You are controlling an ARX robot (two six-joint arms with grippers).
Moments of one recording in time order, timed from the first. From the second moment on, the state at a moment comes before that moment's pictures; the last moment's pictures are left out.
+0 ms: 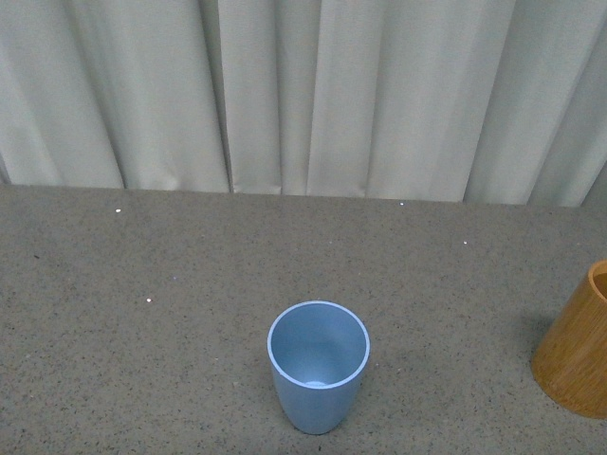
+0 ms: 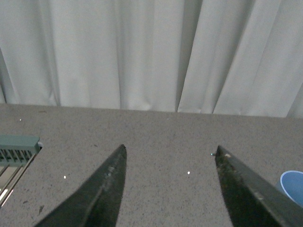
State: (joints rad) left arm 0.00 0.00 0.02 0.00 0.00 -0.01; right arm 0.13 0.45 0.17 -0.16 0.73 0.23
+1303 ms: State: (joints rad) left arm 0.00 0.00 0.02 0.00 0.00 -0.01; right arm -0.04 1.55 0.63 0.28 0.37 0.36
